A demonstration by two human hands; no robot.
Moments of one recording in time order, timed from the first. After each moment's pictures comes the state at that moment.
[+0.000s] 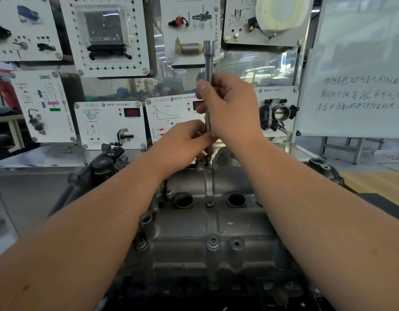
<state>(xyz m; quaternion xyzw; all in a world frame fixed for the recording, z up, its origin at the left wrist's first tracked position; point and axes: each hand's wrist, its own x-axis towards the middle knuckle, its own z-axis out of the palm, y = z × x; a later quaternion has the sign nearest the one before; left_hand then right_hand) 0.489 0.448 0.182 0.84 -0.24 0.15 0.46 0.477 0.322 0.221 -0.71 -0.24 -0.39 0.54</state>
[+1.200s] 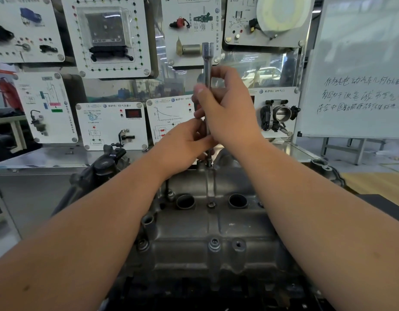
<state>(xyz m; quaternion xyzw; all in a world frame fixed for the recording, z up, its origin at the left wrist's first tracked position) 0.486 0.449 0.183 0.83 -0.28 0.16 0.46 0.478 0.323 0.217 -0.70 -0.26 -0.37 0.55</state>
